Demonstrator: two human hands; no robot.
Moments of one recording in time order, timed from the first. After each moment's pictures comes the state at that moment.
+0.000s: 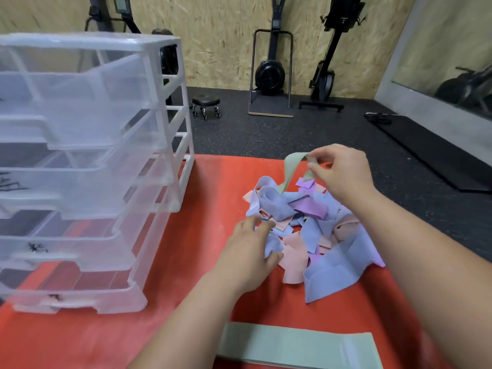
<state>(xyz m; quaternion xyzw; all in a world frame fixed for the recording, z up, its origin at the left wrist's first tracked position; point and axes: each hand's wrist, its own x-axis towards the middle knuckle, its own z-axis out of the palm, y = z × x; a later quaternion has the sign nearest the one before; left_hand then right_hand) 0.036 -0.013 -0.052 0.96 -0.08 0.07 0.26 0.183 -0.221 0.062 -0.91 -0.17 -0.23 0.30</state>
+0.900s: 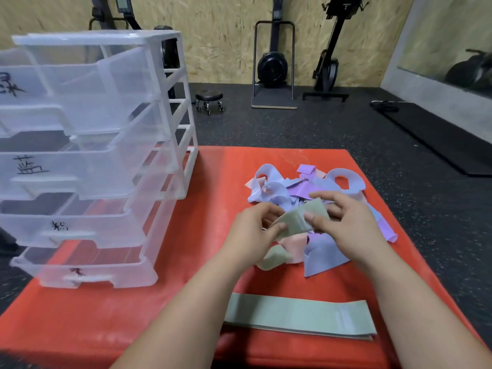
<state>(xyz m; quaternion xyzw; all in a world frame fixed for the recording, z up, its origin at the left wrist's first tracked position) 0.026 -0.028 -0.049 0.86 -0.05 0.08 0.51 0.039 -0.244 0.003 -0.79 -0.13 0.00 0.60</state>
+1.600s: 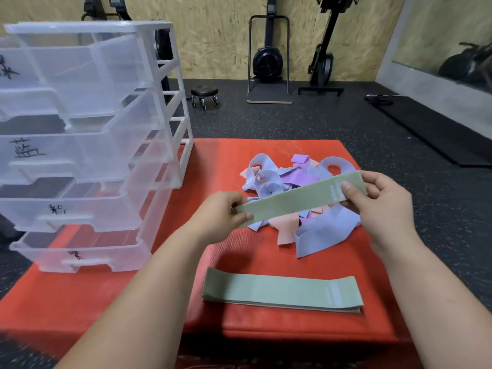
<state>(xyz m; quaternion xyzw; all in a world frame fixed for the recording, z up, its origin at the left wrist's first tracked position) 0.014 0.027 -0.032 0.94 -0.06 0.05 0.32 0.031 -0.286 -0.001 -0.69 0.00 -0.15 0.71</state>
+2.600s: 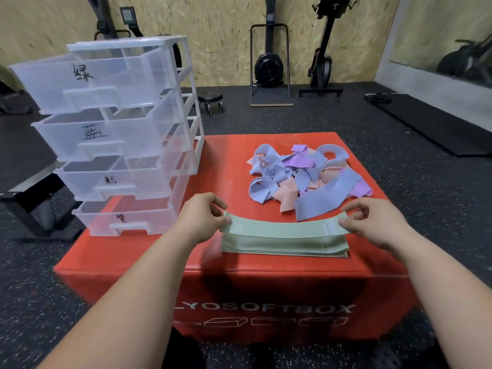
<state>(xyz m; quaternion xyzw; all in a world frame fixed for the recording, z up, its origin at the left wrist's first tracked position) -0.103 0.057 -0.040 0.92 0.09 0.07 0.38 -0.057 -0.336 -0.036 -0.92 -0.01 0.00 0.40</state>
